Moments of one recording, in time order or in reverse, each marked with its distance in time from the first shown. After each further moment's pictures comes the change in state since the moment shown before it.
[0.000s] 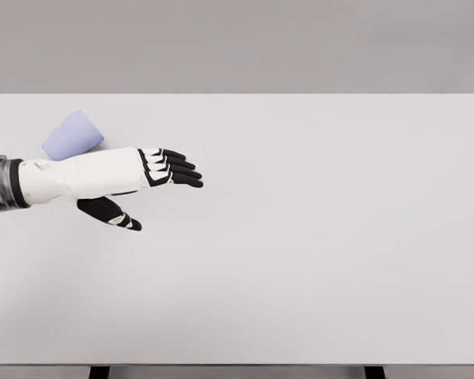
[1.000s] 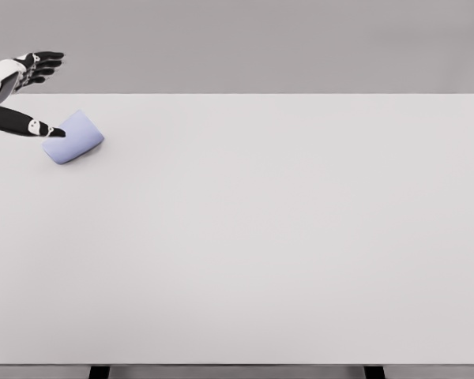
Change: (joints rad) left arm -0.025 0.178 0.042 0.027 0.526 0.889 0.432; right arm 0.000 0.000 0.000 0.000 0.000 0.001 -0.003
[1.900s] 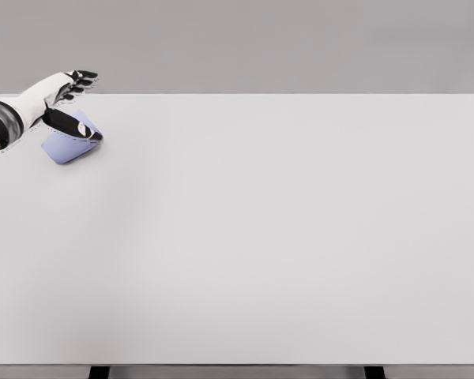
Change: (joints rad) left arm -0.209 -0.264 -0.166 0.159 -0.231 0.336 -0.033; right arm 0.000 0.000 0.000 0.000 0.000 0.000 0.000
